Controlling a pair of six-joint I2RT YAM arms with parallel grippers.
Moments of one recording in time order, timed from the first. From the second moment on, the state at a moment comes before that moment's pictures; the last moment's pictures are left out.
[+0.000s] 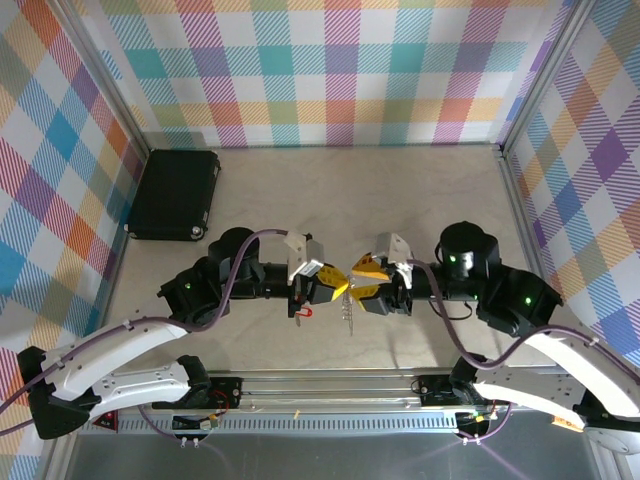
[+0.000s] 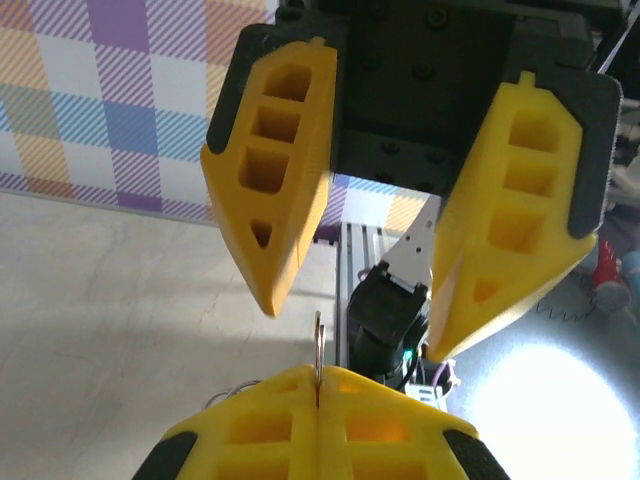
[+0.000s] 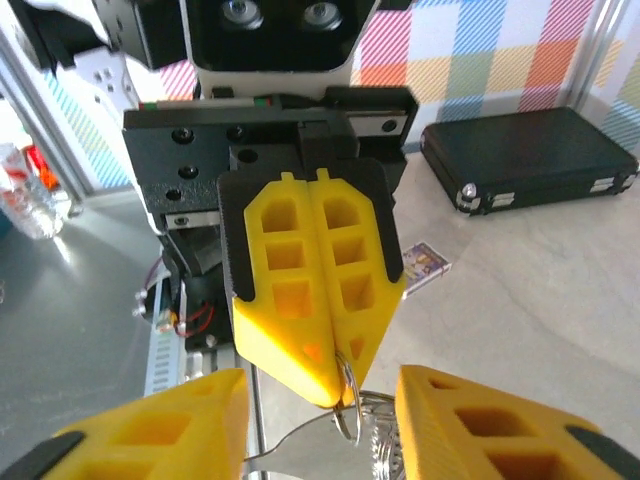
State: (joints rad) left arm -0.98 0.98 0.99 -0.18 0.54 -0.05; right arm 0.95 0.82 1.16 -0.66 -0.42 -0.10
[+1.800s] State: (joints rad) left arm -0.98 0.95 0.82 0.42 0.61 -0.31; right arm 0.95 0.74 1.00 -0.27 -0.48 0.18
